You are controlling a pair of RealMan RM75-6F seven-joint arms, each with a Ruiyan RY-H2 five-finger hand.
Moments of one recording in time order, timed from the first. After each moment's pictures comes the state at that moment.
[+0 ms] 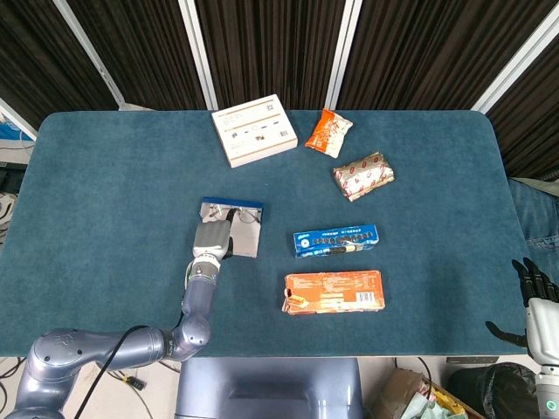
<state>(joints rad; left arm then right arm) -1.03 -1.93 -0.37 -1.20 0.33 1.05 0.81 0.00 -1.08 0.10 -1.73 -1.34 1.47 -0.05</state>
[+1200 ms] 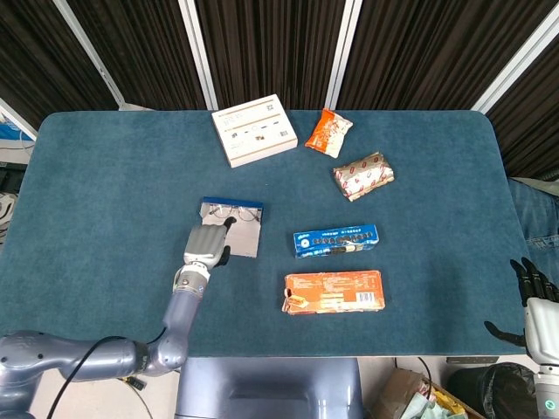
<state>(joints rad) -0.92 -1.77 -0.28 -1.52 0.50 1.14 0.78 0.01 -1.09 0.10 -1.73 -1.34 1.47 -0.06</state>
